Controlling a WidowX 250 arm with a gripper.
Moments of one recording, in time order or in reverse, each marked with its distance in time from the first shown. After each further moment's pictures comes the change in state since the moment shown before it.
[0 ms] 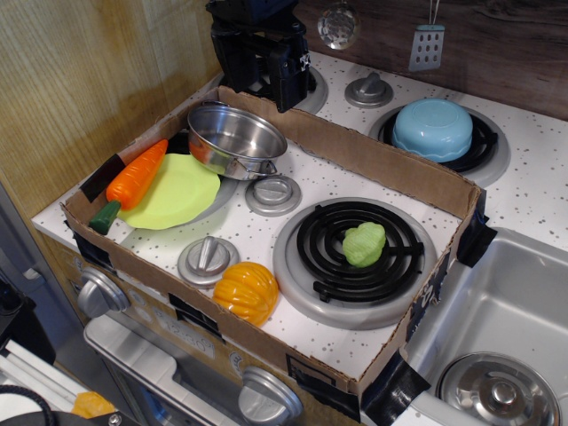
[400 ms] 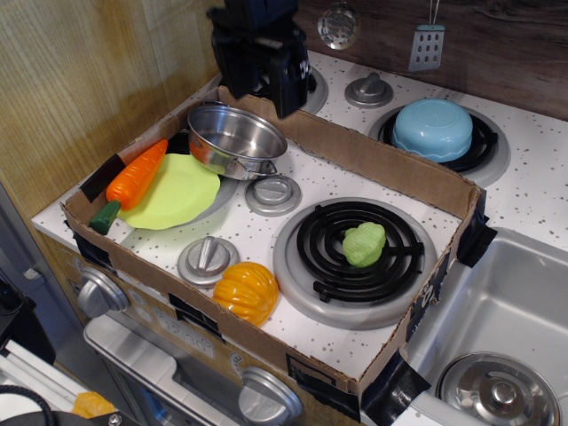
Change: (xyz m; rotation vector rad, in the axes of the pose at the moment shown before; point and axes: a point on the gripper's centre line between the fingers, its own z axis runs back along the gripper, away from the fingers) arm -0.004 -0.001 -0.008 -0.012 0.027 0.019
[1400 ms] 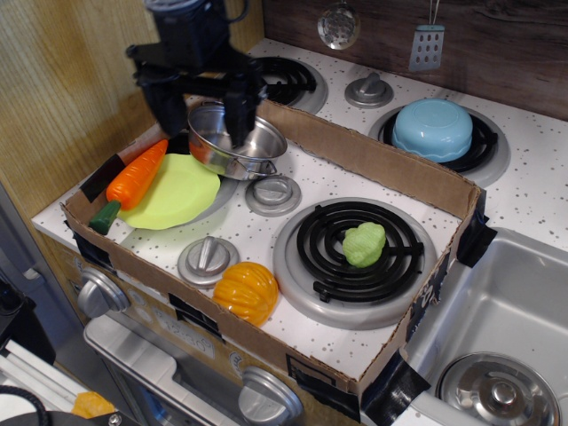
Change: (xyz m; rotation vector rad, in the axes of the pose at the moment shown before) arm -0.060 0.014 0.006 0.122 -0.060 0.407
